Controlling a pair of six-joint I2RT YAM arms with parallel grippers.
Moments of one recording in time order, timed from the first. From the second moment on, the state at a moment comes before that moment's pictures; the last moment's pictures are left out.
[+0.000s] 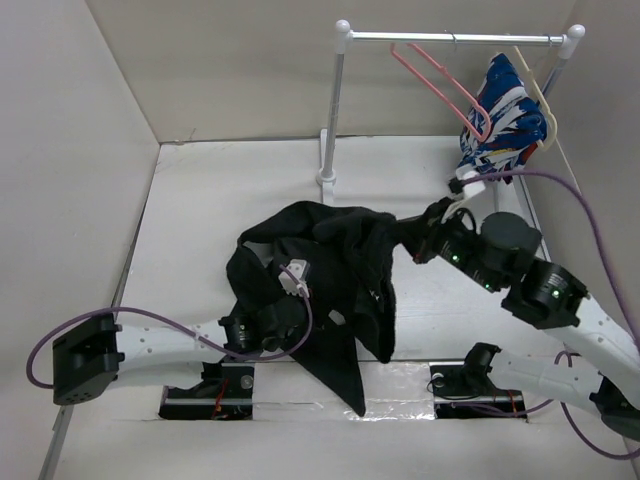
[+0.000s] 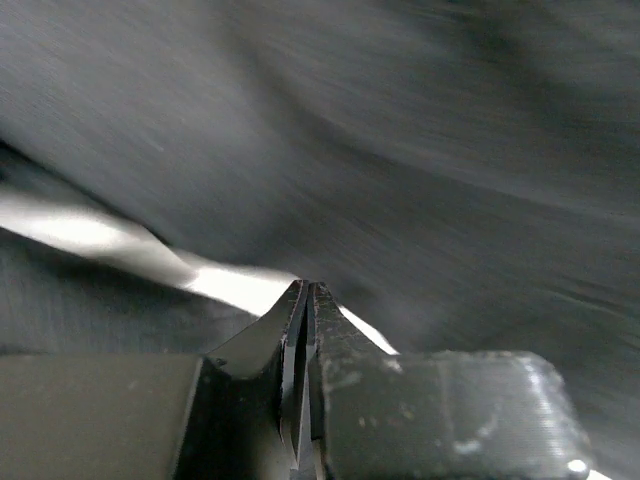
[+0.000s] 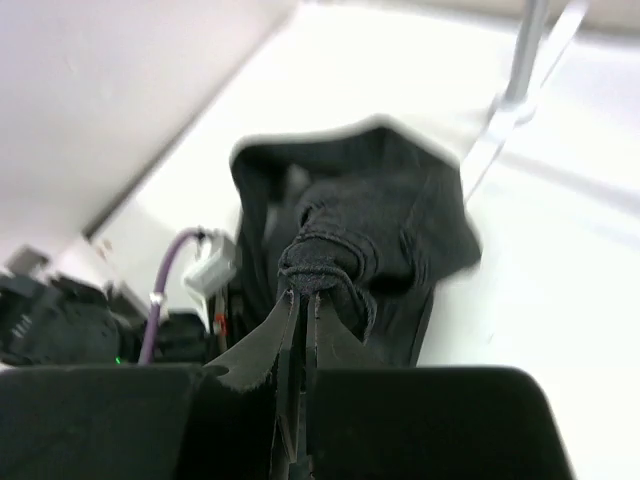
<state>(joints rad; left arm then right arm) -1.25 1.03 0.33 0.20 -0.49 -0.84 0.92 0.83 1.14 -0.47 0.19 0.37</state>
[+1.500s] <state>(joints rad) -1.25 1.04 0.43 -0.44 -0.62 -1.25 0.61 0.76 0.68 -0.17 0.15 0.44</state>
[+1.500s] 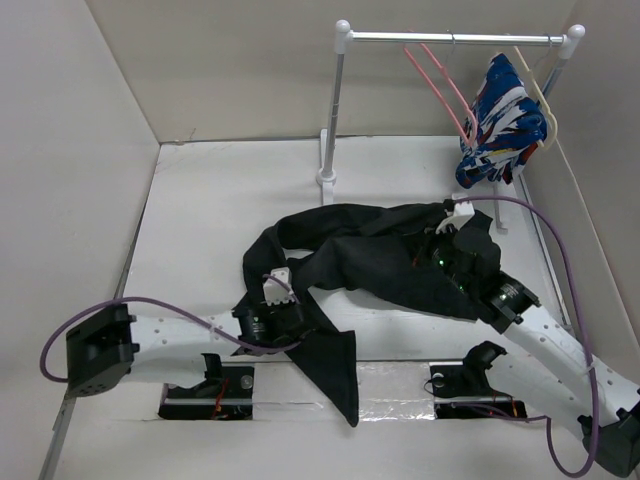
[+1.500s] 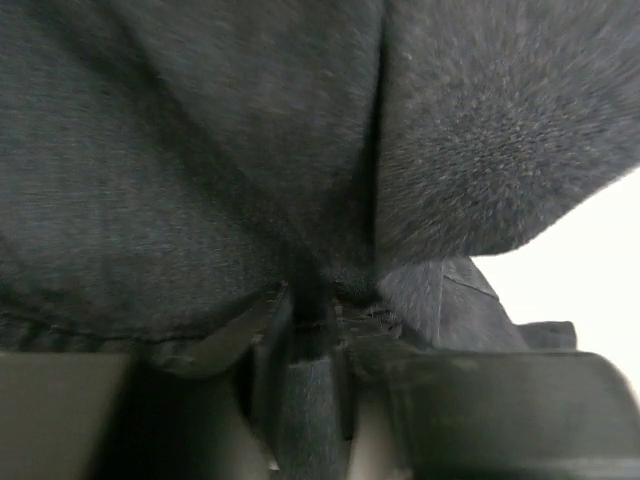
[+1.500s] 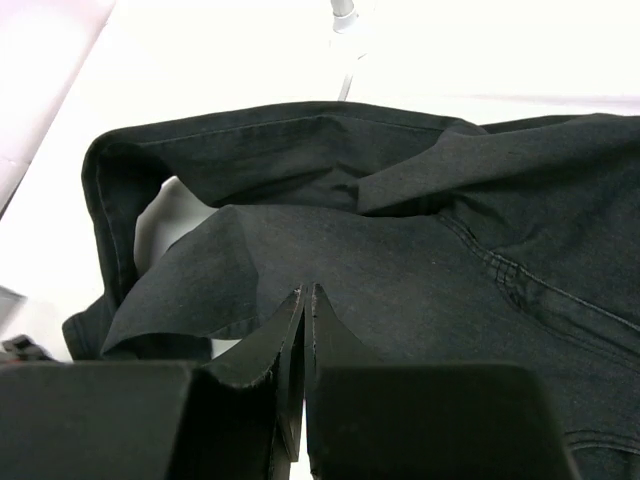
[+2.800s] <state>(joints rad) -1.28 1.21 0.76 -0.65 -0.65 -1.16 0.64 0.74 0.61 -0.15 0.15 0.41</state>
